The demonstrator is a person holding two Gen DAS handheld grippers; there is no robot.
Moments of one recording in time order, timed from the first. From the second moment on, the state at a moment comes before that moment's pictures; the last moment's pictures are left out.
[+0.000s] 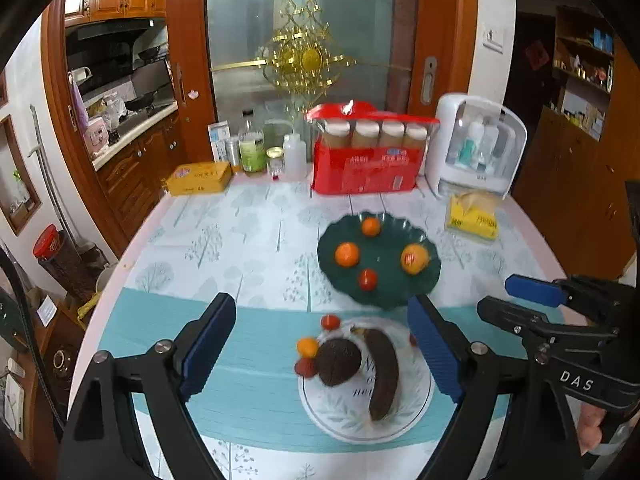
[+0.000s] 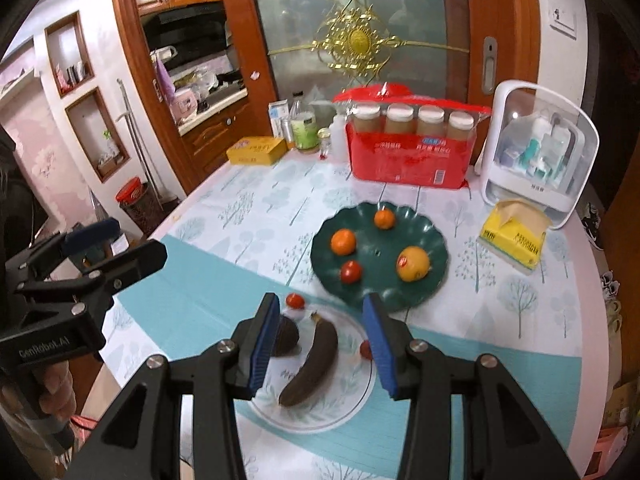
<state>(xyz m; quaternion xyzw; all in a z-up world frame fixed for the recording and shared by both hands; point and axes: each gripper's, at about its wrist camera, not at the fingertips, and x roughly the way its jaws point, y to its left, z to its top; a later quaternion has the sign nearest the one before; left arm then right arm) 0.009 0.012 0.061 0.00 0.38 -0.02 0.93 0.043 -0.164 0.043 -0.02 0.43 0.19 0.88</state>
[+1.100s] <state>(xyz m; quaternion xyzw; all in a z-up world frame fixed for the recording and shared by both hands) 0.093 0.006 -0.136 -0.04 0.54 -0.06 0.84 0.070 -0.131 -0.164 0.06 0.58 0.19 0.79</state>
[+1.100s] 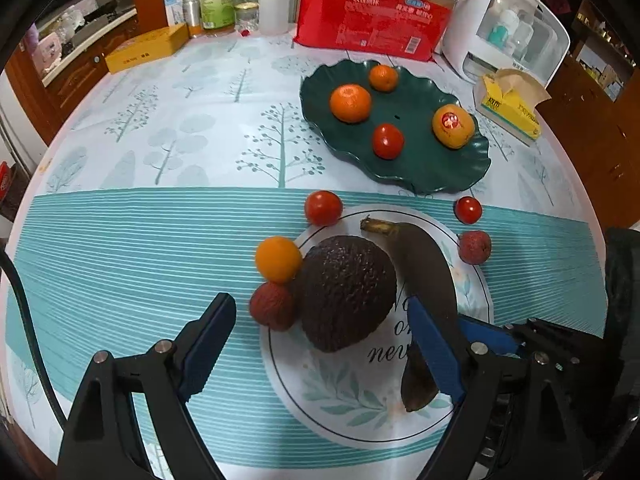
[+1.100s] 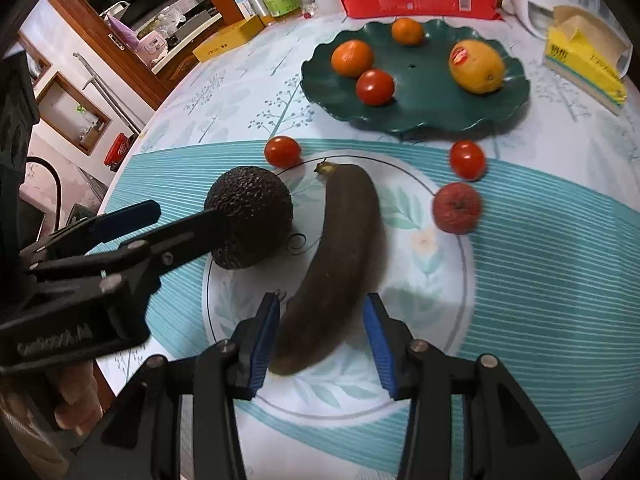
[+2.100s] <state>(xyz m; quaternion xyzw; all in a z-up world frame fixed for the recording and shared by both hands) 0.114 -0.023 -0.156 0.02 0.56 -0.07 0.83 0.069 -0.163 -0.171 0.04 0.58 0.12 0.80</state>
